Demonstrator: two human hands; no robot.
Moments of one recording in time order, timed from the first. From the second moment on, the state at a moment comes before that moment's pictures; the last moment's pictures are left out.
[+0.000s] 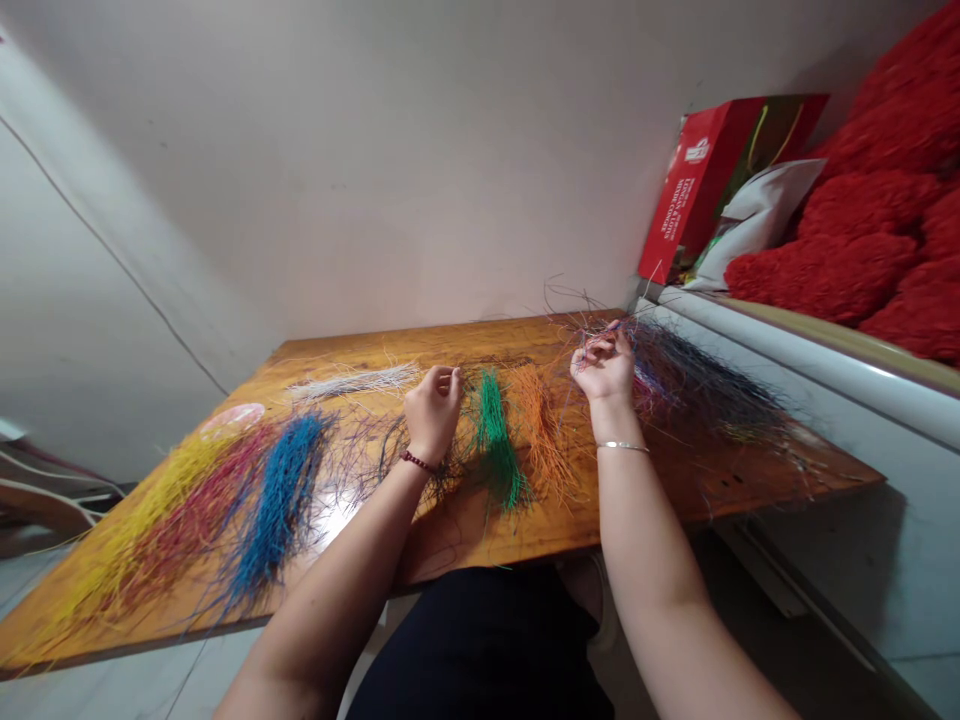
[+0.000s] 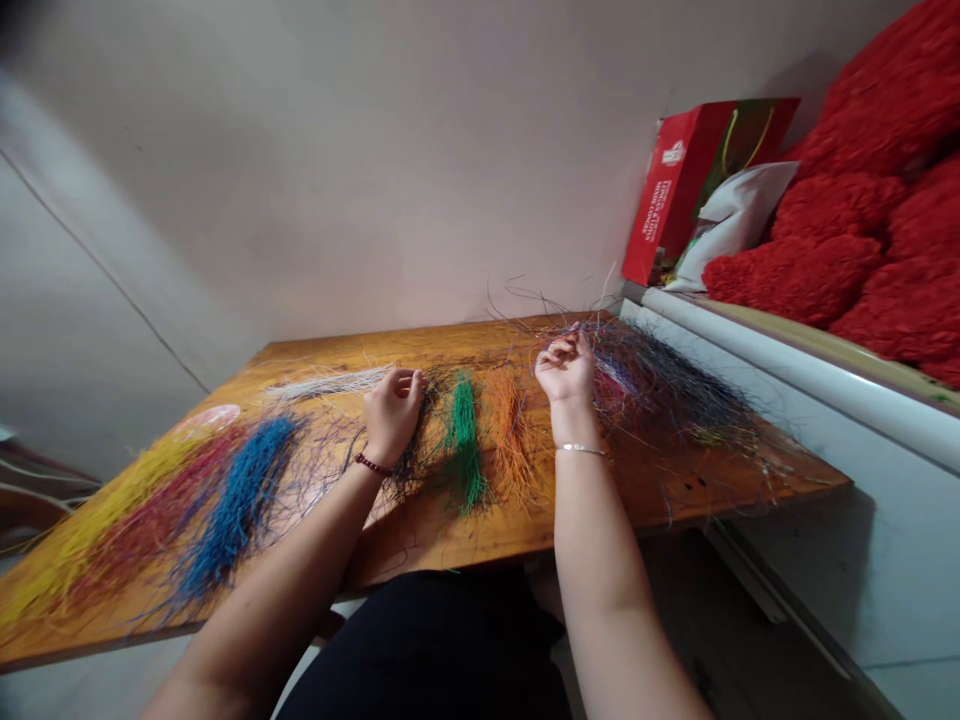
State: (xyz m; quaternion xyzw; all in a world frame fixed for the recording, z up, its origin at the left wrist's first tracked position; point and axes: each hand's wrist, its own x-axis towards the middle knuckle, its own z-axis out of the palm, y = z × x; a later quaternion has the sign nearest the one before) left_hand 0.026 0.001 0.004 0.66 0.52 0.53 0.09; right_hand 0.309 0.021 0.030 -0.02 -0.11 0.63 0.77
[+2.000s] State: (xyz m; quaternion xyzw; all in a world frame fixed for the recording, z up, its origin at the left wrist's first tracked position) left_hand 0.046 -0.012 -0.012 0.80 0.50 0.32 0.12; right_hand 0.307 0.024 0.028 -0.01 -0.10 0.65 0.76
